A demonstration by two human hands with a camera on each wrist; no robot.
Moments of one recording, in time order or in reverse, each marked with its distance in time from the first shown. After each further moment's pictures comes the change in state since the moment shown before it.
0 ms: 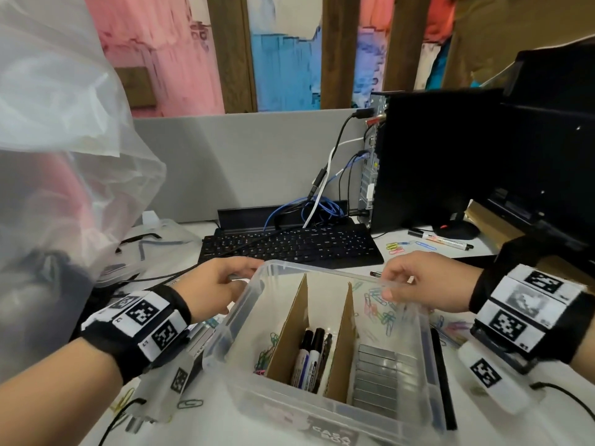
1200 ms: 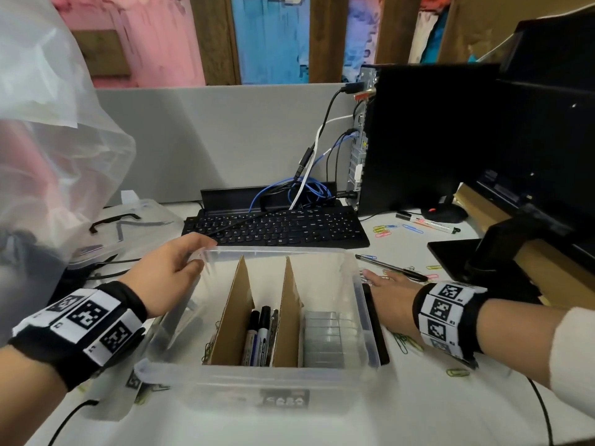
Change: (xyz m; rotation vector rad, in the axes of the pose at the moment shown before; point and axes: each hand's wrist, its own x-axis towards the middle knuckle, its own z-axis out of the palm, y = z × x) left_hand -0.010 -0.020 0.000 0.192 0.280 -0.020; right_hand 0.040 0.039 0.072 -0.900 -0.374 -0.040
